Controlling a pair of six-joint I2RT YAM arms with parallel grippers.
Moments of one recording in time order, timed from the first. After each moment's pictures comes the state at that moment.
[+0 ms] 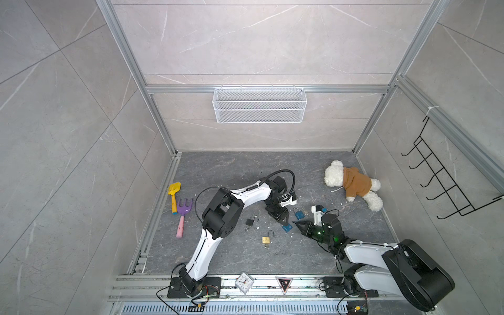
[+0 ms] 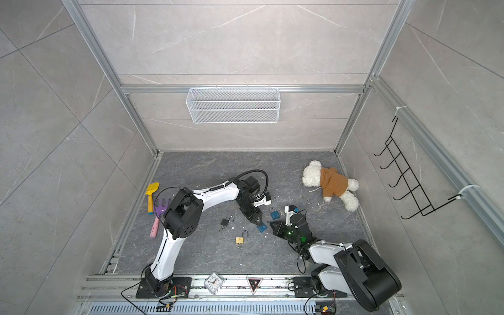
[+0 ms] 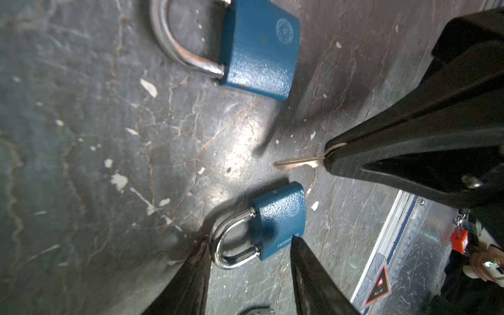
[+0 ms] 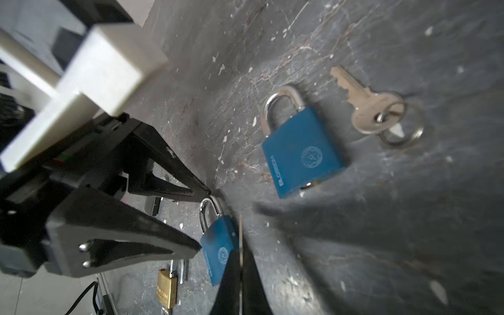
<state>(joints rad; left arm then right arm) -0.80 2.23 1.71 -0.93 0.55 0.19 0.45 1.31 0.15 0.58 -0.29 0.85</state>
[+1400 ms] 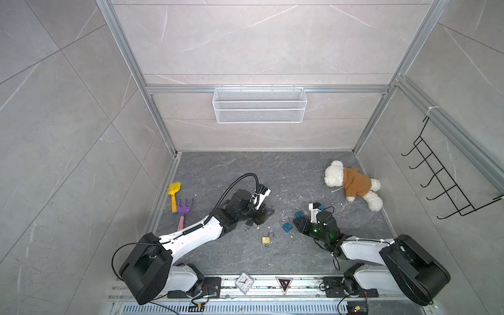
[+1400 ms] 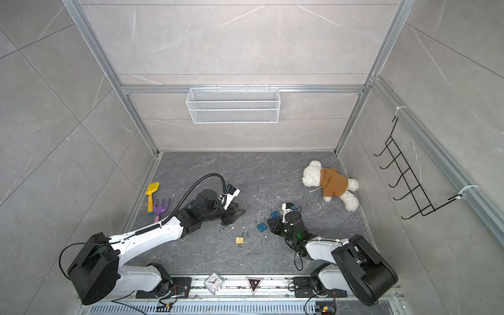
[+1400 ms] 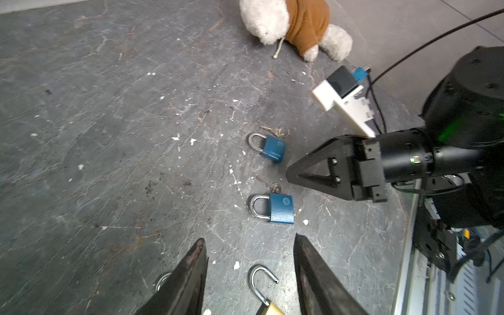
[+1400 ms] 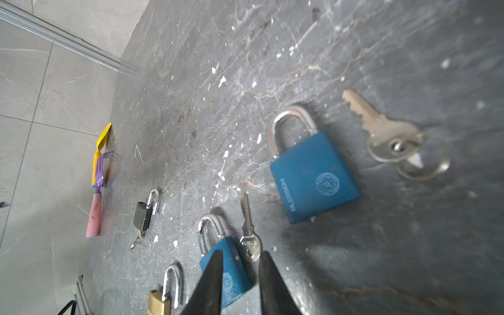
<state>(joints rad) -0.75 1.32 0.73 0.04 0.24 -0.14 0.51 1.27 0.23 0.46 -0.17 0.82</state>
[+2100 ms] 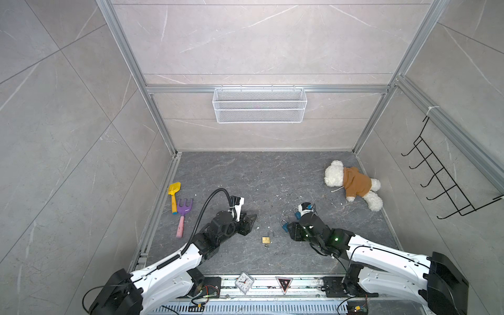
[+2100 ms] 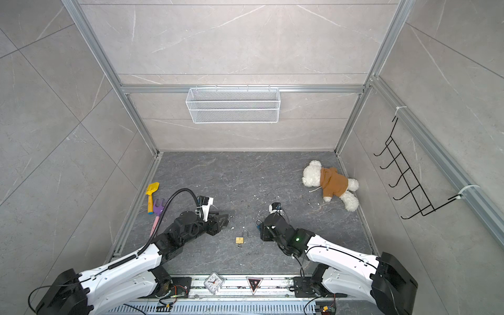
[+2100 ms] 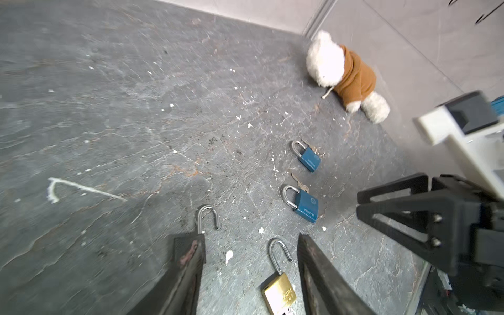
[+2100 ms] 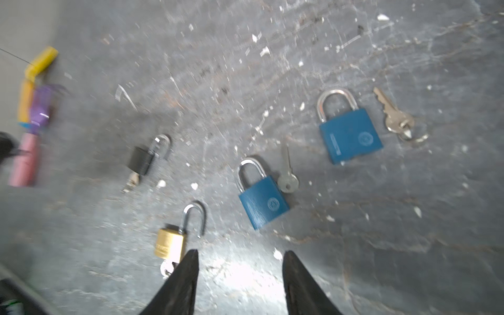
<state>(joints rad) -0.75 0.87 0.33 0.15 0.00 -0.47 0.95 1.14 0.59 -0.33 0.25 0.79</state>
